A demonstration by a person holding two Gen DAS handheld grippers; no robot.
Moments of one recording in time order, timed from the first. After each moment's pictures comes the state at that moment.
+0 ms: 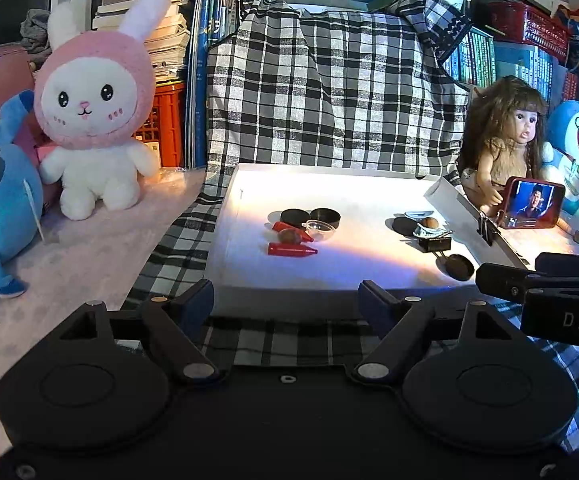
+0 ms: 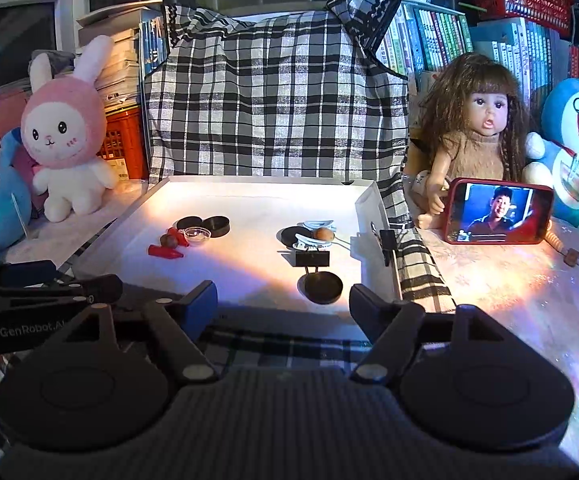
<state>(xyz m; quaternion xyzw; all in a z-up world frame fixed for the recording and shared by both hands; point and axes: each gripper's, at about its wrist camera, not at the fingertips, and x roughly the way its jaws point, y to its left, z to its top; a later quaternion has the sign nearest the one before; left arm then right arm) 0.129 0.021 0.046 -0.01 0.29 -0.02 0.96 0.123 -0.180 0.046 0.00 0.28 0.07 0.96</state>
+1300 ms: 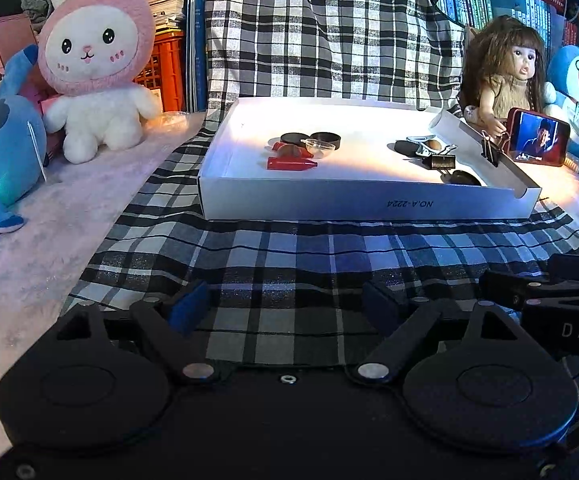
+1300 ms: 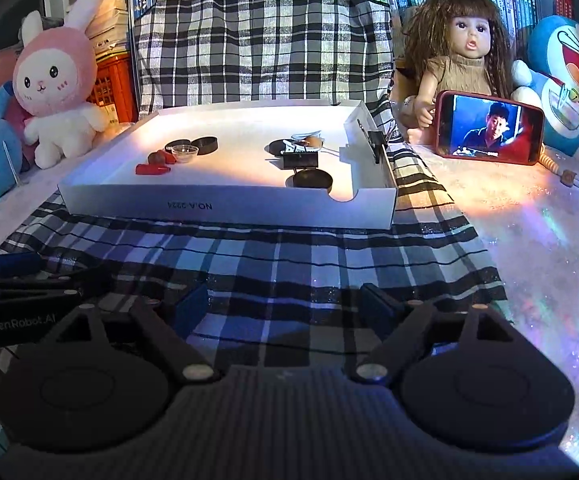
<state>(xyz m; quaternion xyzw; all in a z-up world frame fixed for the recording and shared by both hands) 0.104 0.010 -0.004 0.01 0.33 -0.01 0.94 0.095 -0.188 -0.010 0.01 0.33 0.06 0.94</state>
